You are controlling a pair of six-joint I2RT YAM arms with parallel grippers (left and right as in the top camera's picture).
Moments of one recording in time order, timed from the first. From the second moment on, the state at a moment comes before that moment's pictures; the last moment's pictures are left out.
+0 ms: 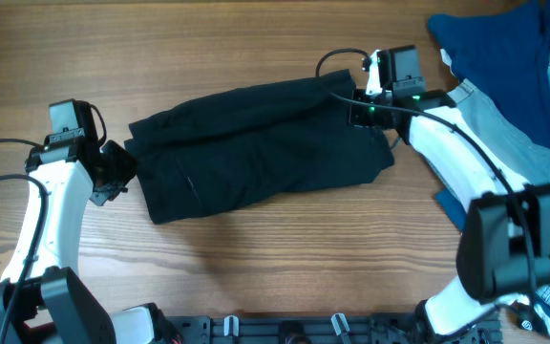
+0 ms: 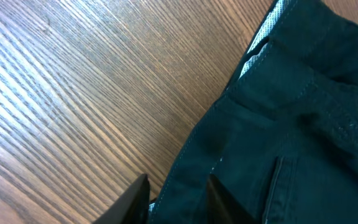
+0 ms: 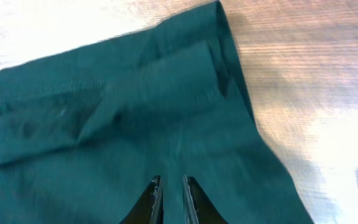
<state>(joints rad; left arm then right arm) 0.24 1.49 1.00 -0.83 0.03 -0.63 0.20 1.80 1.24 -0.44 -0.16 0.27</state>
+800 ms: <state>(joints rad) 0.24 1.58 1.00 -0.75 0.12 -0.53 0.19 1.75 1.24 -0.47 -0.25 0.26</state>
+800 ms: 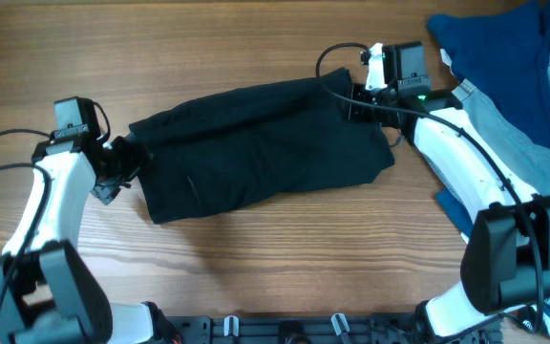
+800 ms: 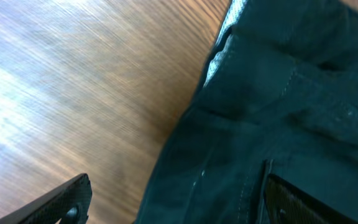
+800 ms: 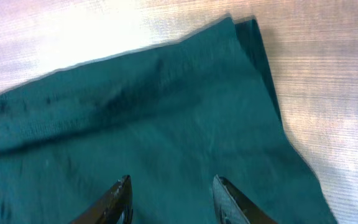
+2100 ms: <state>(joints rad) 0.28 1.79 1.66 -1.41 0.65 -0.24 0.77 2.18 1.24 0.08 -0.63 0.40</state>
